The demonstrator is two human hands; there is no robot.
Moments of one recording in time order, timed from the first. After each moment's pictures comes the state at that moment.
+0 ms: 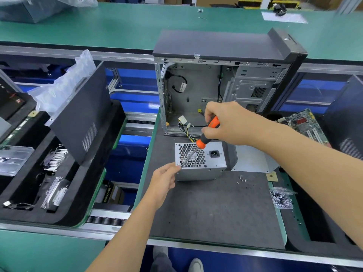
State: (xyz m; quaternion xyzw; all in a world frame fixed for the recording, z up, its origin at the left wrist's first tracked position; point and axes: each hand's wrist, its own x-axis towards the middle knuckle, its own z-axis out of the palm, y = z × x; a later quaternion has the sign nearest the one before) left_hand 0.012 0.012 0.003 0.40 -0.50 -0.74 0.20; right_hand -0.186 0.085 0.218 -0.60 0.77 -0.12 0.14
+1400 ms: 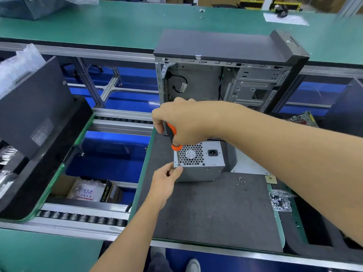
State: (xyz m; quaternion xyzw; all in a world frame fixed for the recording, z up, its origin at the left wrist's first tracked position) left_hand 0.003 0.020 0.001 0.41 -0.58 -0.66 0.24; right_hand -0.117 0.040 0.263 -0.74 0.65 0.07 0.16
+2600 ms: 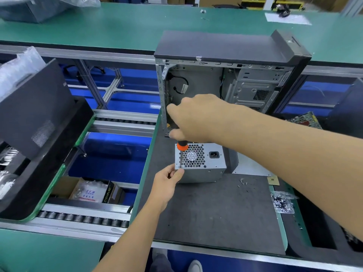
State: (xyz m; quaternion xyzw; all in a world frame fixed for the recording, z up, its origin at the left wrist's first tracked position) left_hand 0.004 0.024 0.004 0.41 -0.57 -0.67 0.23; right_hand -0.124 0.042 0.257 -0.72 0.69 0.13 -0.04
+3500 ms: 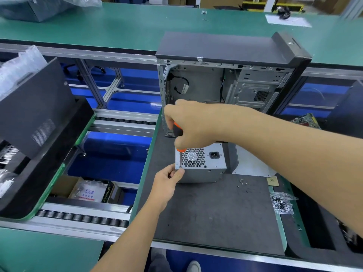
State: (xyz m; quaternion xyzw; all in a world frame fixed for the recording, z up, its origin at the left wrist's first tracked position) left_hand 0.005 0.024 0.006 0.40 -0.58 -0.67 0.24; right_hand -0.122 0.047 0.260 -0.71 0.69 0.06 0.14
